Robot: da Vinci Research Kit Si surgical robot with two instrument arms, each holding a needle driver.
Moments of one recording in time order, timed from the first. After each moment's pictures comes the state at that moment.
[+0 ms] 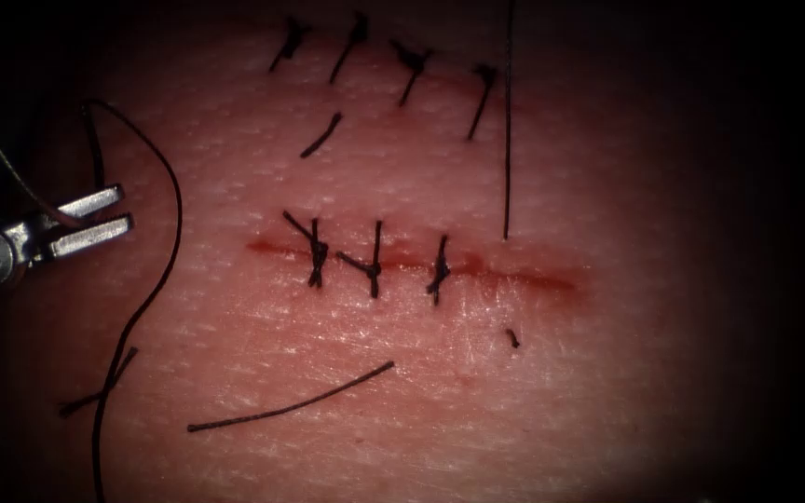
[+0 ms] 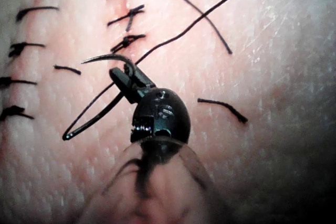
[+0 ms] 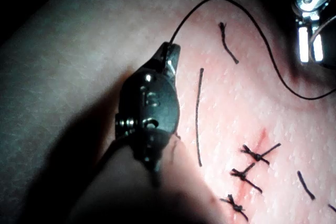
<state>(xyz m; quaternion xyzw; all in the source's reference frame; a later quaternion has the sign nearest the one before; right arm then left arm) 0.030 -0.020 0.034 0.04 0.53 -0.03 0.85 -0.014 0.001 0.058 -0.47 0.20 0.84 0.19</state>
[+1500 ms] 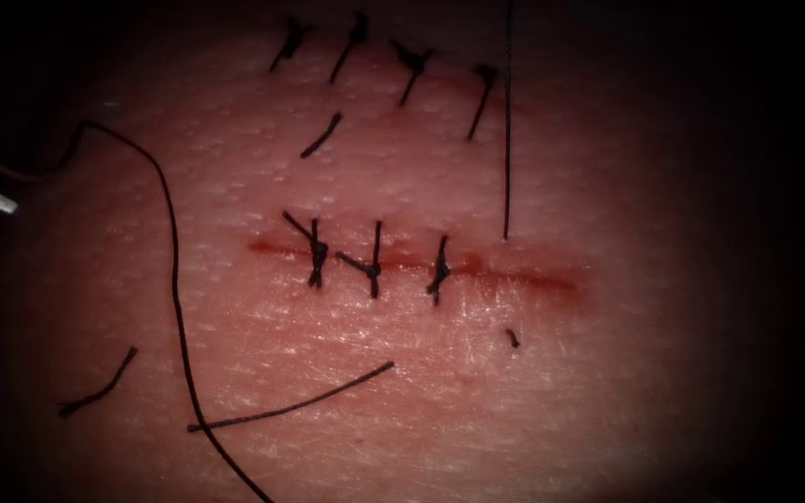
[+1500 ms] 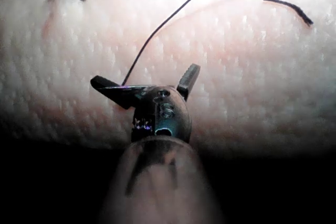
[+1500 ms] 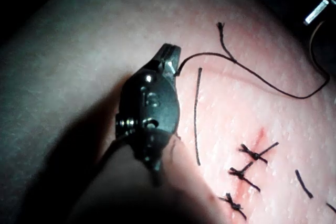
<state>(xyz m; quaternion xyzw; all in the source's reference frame) 0.030 -0.020 0.033 0.03 0.52 -0.02 0.85 0.000 0.006 0.063 -0.45 0.07 0.86 0.21</state>
